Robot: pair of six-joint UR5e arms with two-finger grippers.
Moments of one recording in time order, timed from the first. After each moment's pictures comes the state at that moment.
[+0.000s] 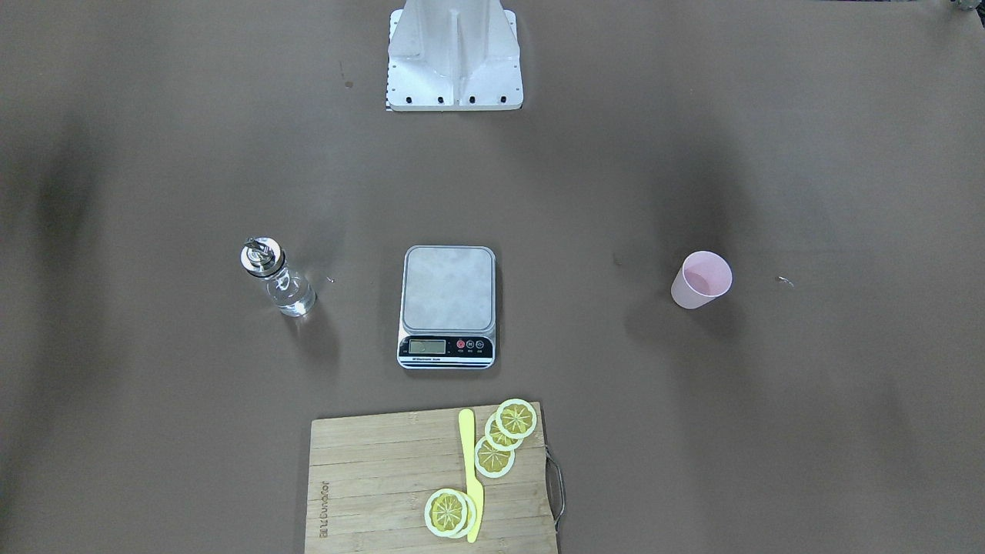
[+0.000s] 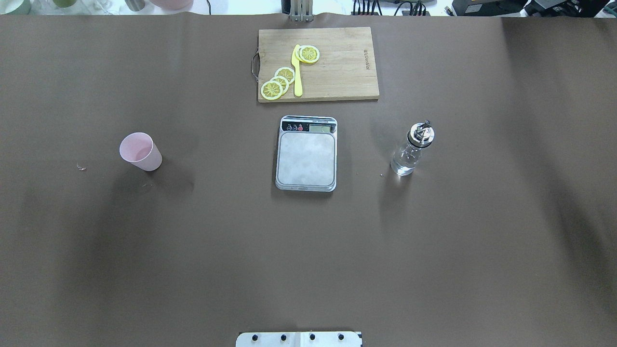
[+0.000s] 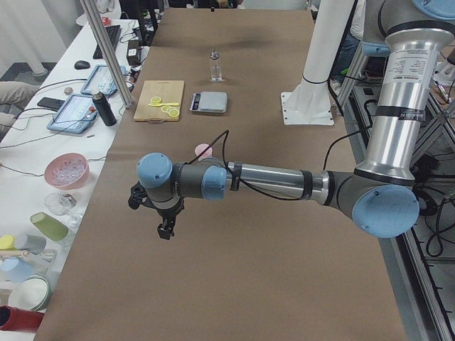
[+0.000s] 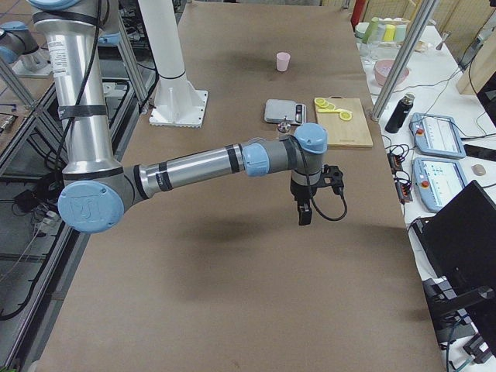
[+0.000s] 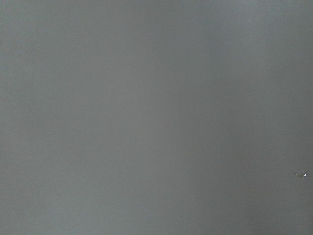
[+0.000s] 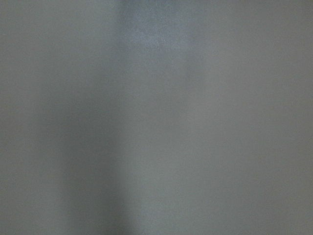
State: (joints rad) left arm -1.56 -1.69 -1.53 -1.54 -2.41 0.16; right arm 1.40 -1.47 1.74 -1.62 2.24 0.17
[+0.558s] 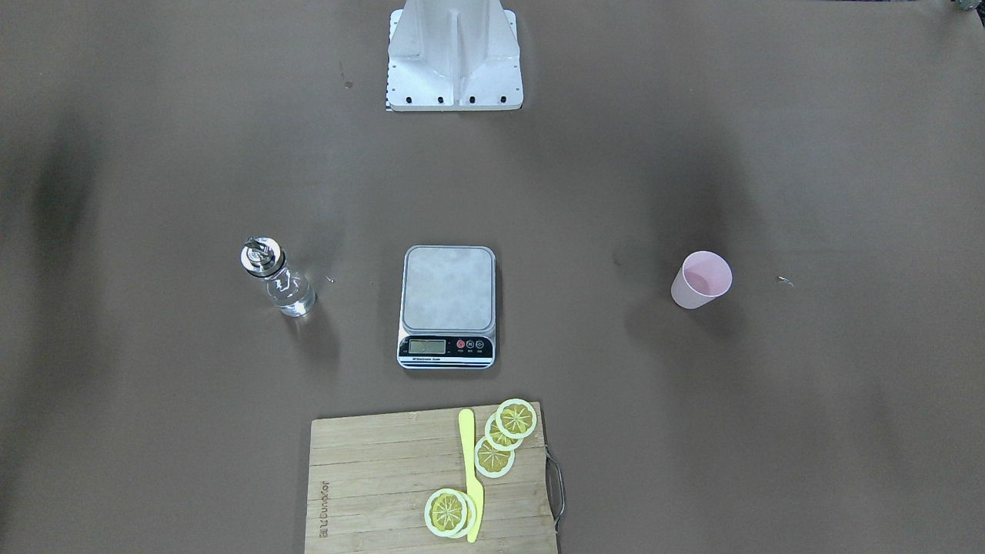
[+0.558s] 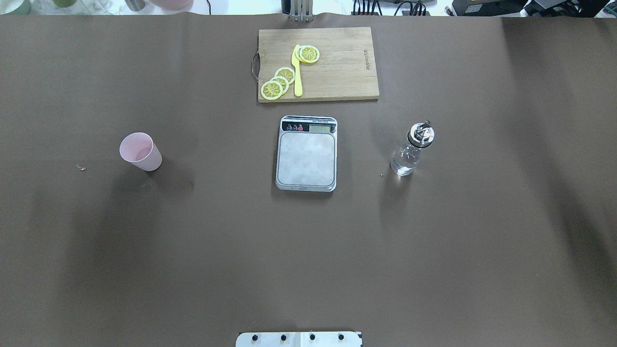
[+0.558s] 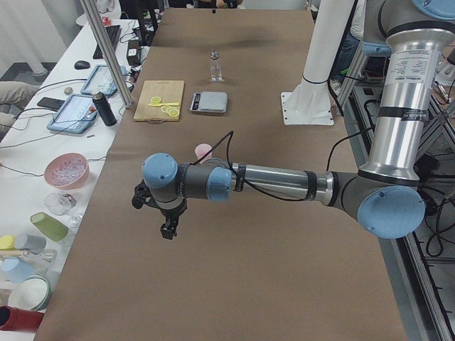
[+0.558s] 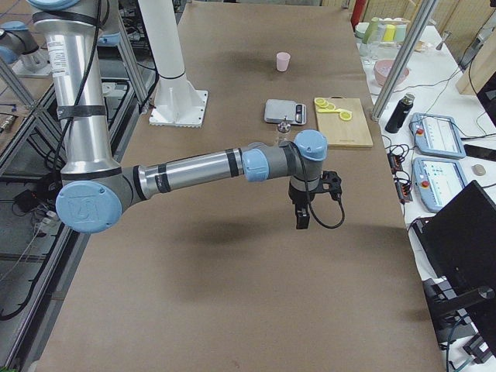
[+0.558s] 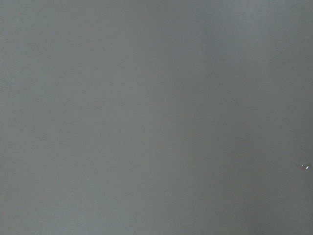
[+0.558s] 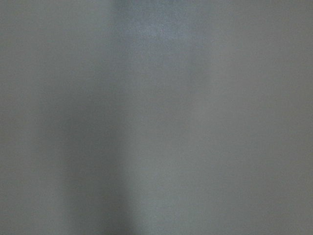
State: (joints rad) left arm -1.56 -1.69 -1.57 -1.54 -2.45 0.15; right arm 1.40 -1.48 1.71 -1.61 2.26 0.17
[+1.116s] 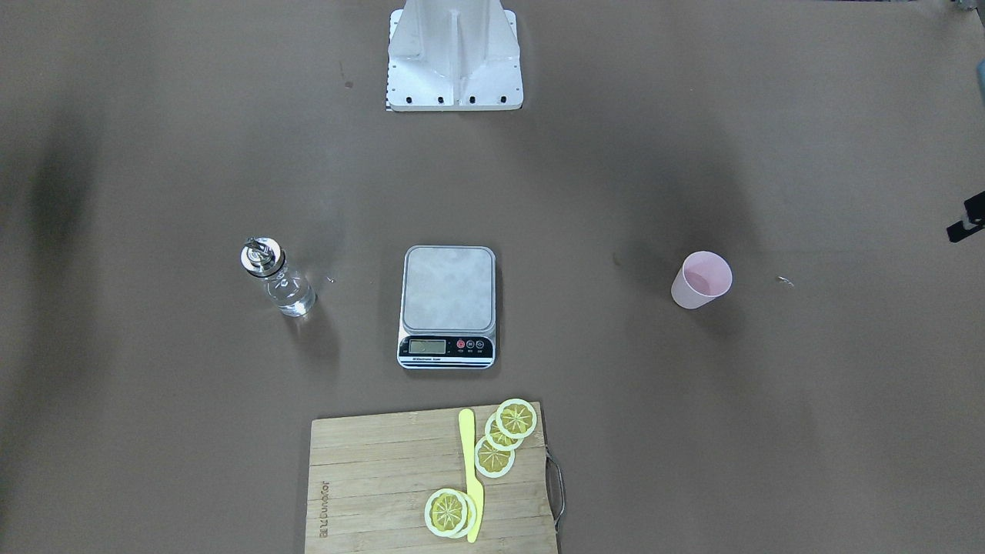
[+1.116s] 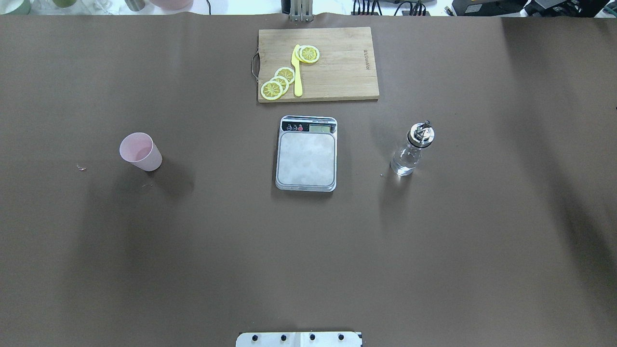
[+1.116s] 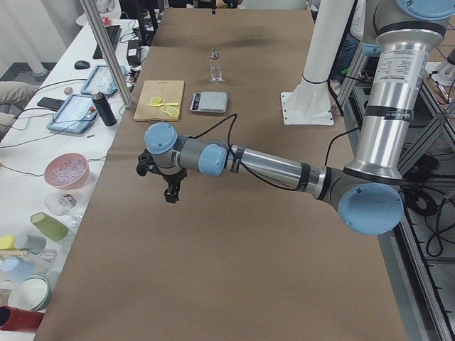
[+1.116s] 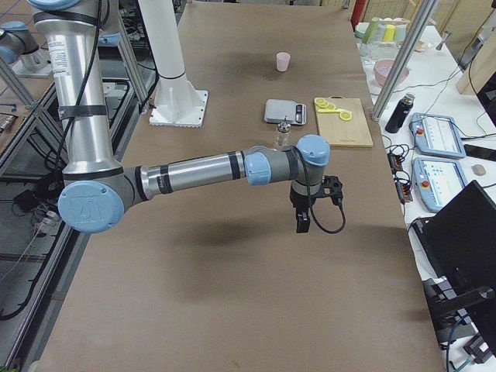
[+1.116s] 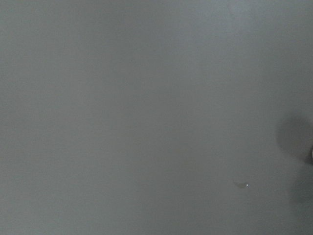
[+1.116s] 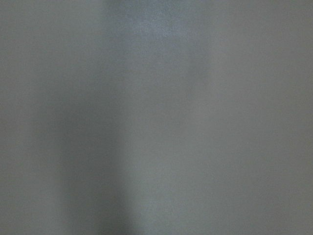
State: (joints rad) left arm -1.40 -1.74 -1.67 -1.60 -2.47 -0.13; right arm 1.40 -1.47 1.69 -1.60 2.26 0.17
